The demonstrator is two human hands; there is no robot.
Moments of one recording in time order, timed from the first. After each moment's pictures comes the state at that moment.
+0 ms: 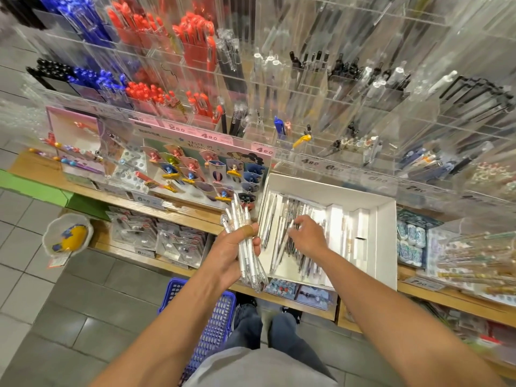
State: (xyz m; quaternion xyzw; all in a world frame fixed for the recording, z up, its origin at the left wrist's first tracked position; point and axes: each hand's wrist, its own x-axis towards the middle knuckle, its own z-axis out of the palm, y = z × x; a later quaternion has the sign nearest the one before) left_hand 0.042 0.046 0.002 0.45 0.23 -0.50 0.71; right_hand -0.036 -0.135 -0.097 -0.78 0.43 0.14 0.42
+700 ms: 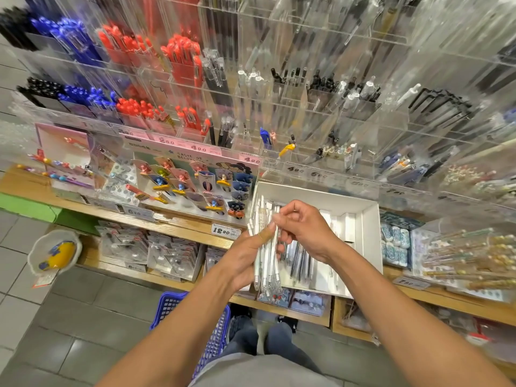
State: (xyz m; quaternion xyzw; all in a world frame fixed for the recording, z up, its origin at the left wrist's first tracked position) left_hand 0.029 0.014 0.013 0.42 0.11 -0.59 0.68; right_hand -0.033 -0.137 0.011 -0.61 0.29 0.03 0.73
